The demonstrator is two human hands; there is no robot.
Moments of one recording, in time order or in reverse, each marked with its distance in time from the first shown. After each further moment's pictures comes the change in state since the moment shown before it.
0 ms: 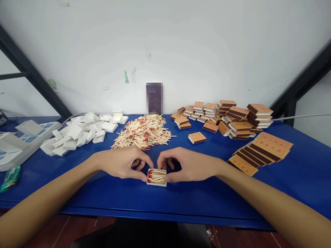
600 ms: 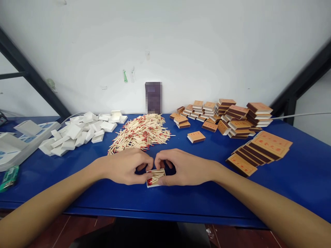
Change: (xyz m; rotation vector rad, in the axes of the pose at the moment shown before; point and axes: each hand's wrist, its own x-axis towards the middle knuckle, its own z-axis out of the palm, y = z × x) left_hand 0.008 0.008 0.020 0.244 0.178 0.016; right_hand 0.003 -0.005 0.010 -0.103 0.067 0.011
